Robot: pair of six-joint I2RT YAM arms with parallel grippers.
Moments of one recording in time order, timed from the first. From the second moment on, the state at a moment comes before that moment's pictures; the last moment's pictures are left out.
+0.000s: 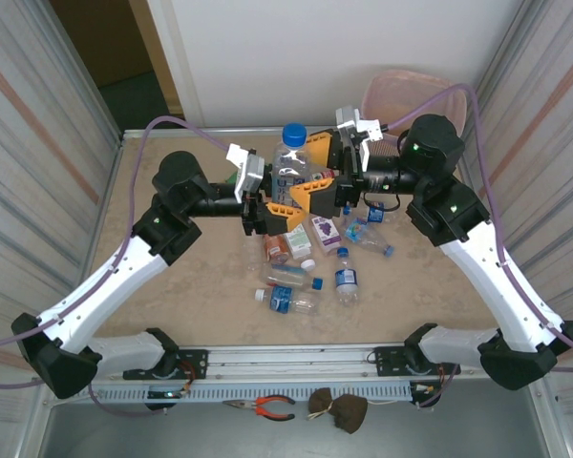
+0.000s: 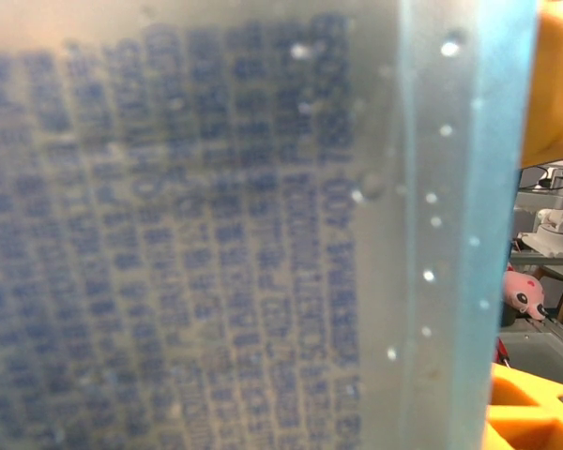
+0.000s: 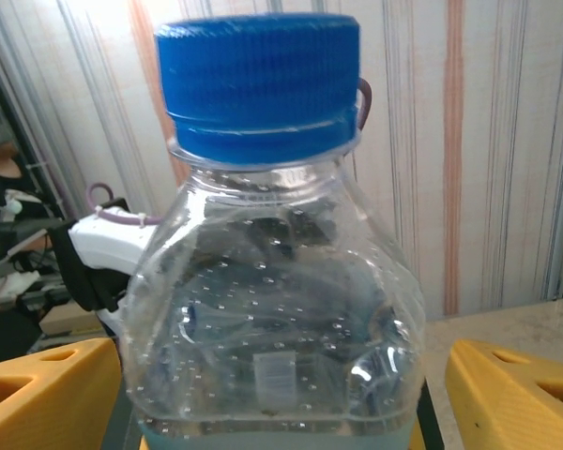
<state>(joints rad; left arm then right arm) -0.70 1.18 1.24 0.10 0.92 -0.13 0.63 1.21 1.57 -0.28 -0.88 0.22</state>
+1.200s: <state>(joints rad) -0.71 1.13 1.23 0.06 0.81 -0.07 0.64 1.22 1.64 -0.36 -0.80 0.17</state>
